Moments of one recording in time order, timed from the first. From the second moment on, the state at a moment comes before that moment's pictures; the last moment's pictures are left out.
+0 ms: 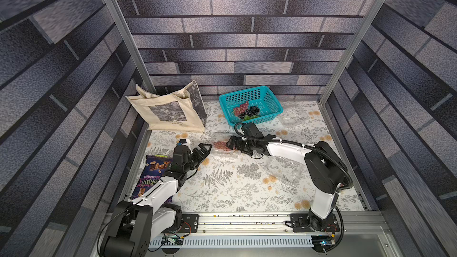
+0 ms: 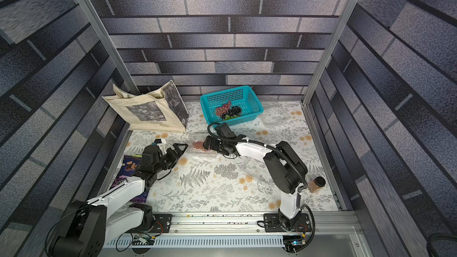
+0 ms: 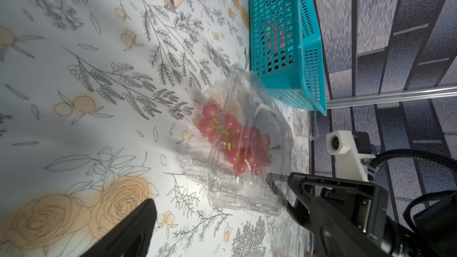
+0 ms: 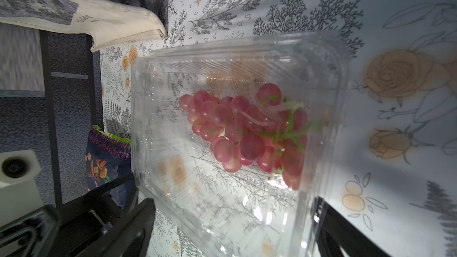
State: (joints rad) left arm -0.17 1.06 0.32 0.25 0.37 -0.97; right arm 0.76 1.85 1.19 -0.19 -0.24 0.87
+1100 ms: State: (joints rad) left arm -0.10 0.86 0.55 -0.31 0.47 -0.89; right arm 0.77 1.68 1.44 -0.60 -0.11 0.78
